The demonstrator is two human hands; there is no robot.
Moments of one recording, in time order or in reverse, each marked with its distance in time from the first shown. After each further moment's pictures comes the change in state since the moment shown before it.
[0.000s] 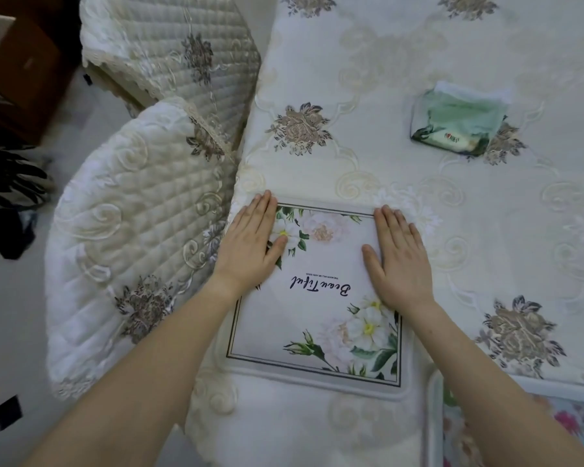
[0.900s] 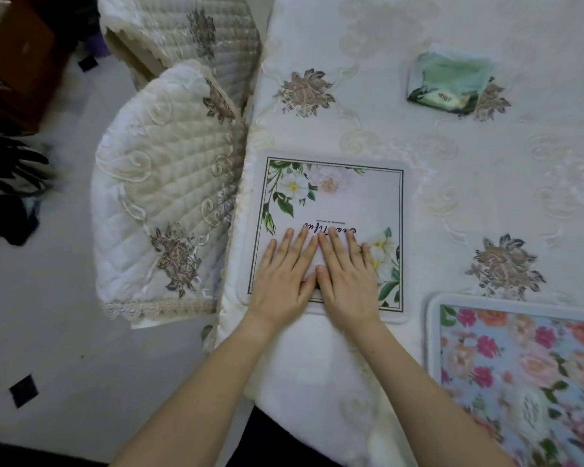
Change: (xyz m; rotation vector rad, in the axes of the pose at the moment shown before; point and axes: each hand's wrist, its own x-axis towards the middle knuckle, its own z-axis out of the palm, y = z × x) left_hand -0.137 0.065 0.027 0.022 -0.060 0.083; right_hand -0.120 -0.105 0.037 -0.010 -0.039 -0.030
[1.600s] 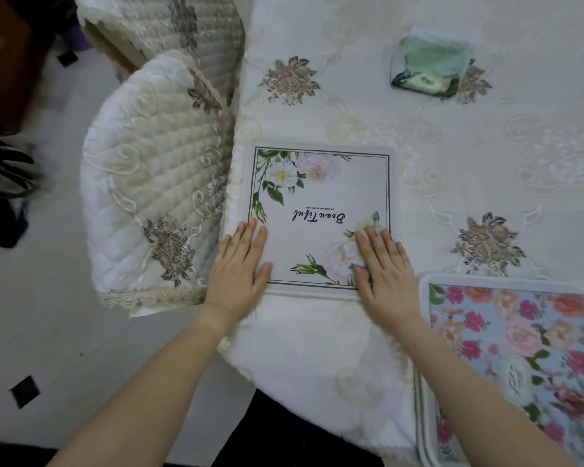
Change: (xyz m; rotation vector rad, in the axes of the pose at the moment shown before) left_hand -0.032 -0.051 -0.013 -0.026 -0.032 -0.091; right_hand -0.043 0.067 -0.019 0.022 0.041 0.050
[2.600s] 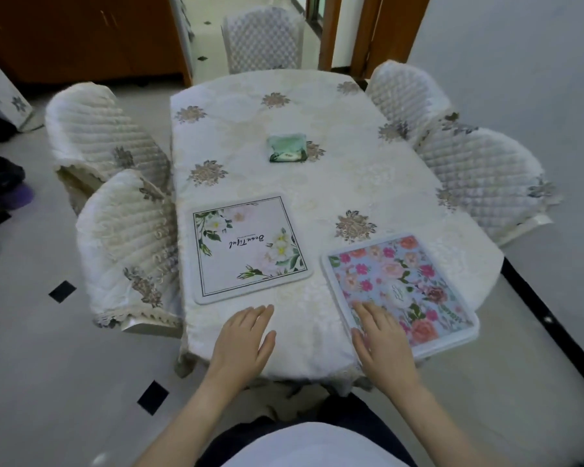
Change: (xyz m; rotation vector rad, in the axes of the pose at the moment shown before) left_hand -0.158 0.104 -0.057 -0.097 0.083 0.471; right_hand -0.262 -0.047 -0.079 0.044 0.301 0.304
